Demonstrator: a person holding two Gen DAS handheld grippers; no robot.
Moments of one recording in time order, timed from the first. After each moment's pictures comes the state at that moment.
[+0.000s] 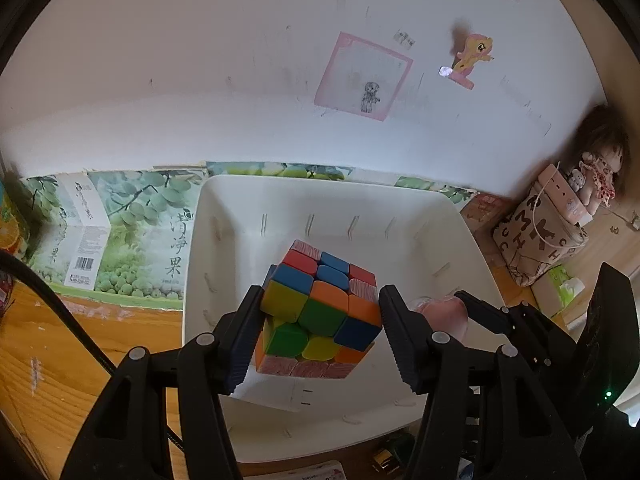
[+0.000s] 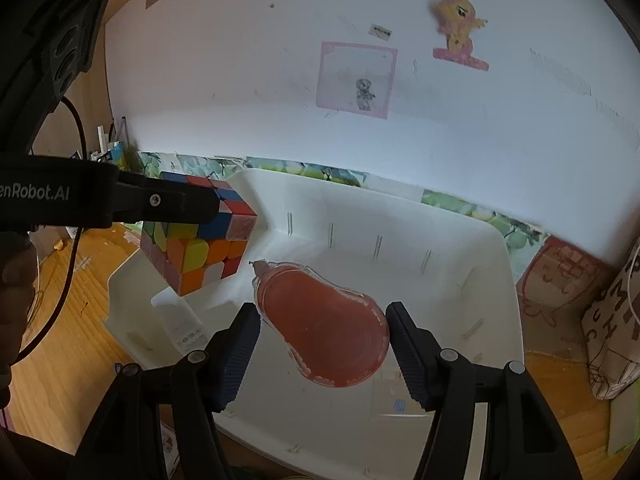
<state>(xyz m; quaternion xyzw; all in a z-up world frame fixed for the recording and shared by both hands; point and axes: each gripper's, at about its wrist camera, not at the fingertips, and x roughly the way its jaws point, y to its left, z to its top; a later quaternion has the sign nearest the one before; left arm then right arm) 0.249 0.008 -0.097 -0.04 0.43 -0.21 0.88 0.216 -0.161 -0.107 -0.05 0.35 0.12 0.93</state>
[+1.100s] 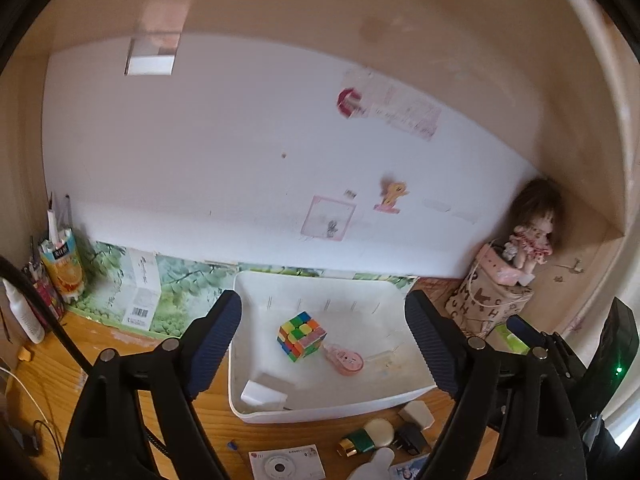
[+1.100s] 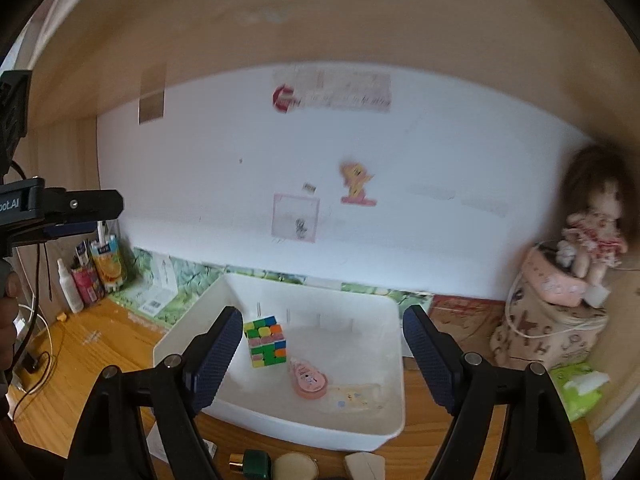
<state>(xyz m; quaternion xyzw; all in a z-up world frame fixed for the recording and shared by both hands) 0.128 0.068 0.022 -0.09 0.26 -0.21 0.94 0.098 -0.183 0.011 -0.02 0.21 0.01 0.98</state>
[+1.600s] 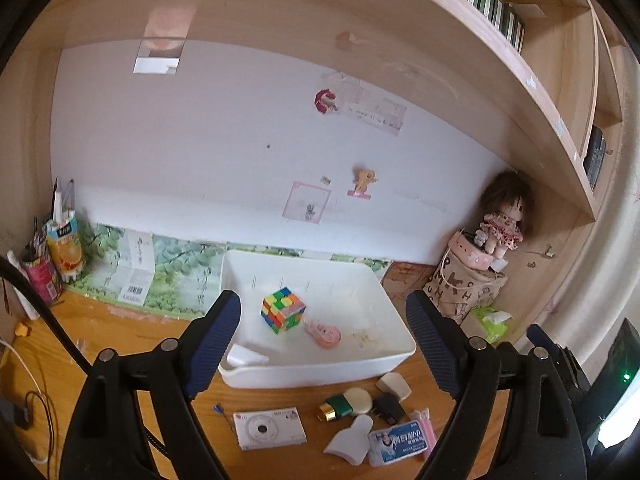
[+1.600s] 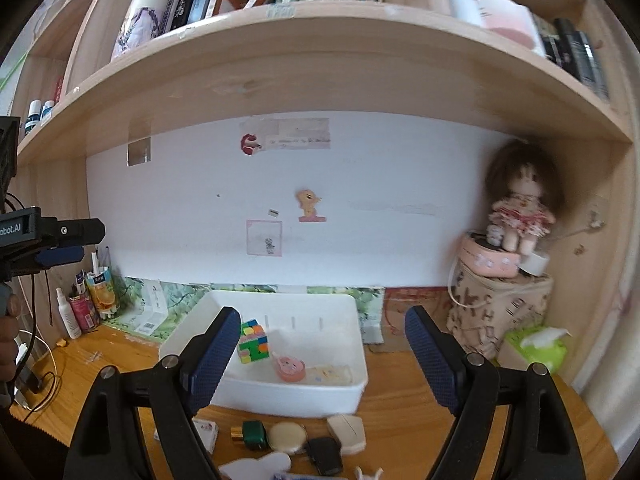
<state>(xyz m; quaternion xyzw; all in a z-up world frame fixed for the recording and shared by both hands) 0.071 0.077 0.010 -0.10 0.25 -0.24 0.93 -0.003 -0.196 0.007 0.02 0.15 -0.06 0.99</state>
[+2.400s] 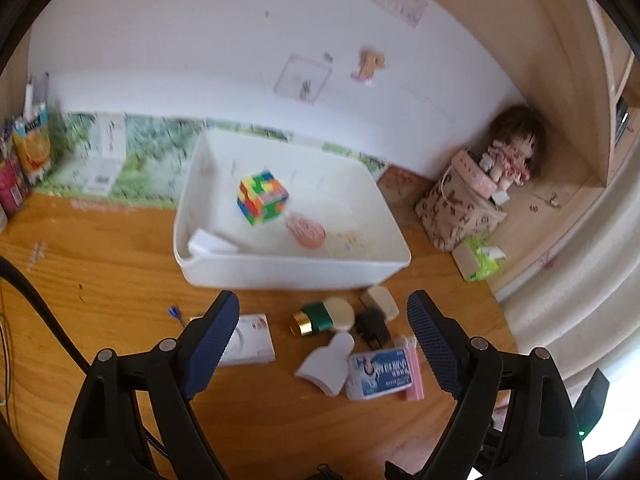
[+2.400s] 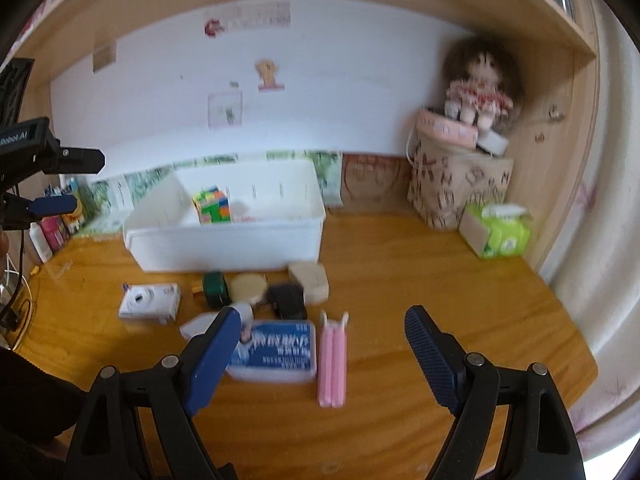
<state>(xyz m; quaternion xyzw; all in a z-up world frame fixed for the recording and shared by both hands) 0.081 0.045 -0.060 -0.11 0.42 -0.26 0.86 -0.053 -0.196 -0.078 0.03 0.33 -0.13 0.94</state>
